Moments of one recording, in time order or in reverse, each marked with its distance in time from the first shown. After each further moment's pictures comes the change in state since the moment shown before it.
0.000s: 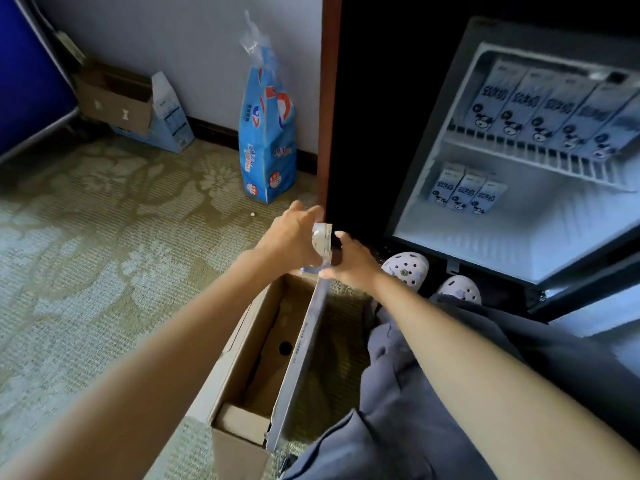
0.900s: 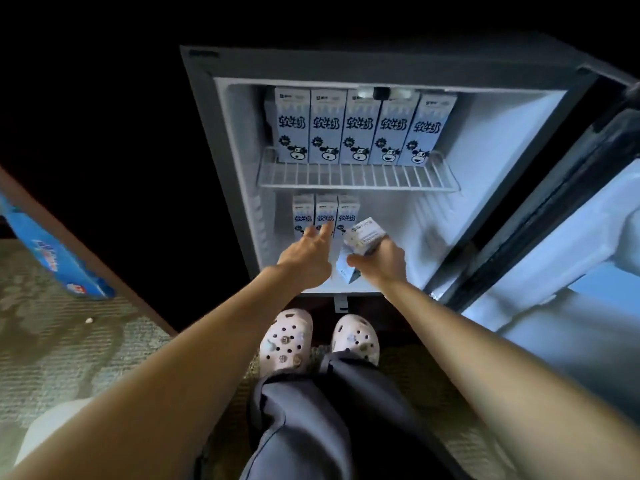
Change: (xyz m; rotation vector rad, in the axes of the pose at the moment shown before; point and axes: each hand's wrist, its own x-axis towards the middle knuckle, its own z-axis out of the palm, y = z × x) left_hand 0.196 0.215 0.103 0.034 -0.246 0.311; right_hand 0.026 0.222 -0.175 0.390 0.718 0.528
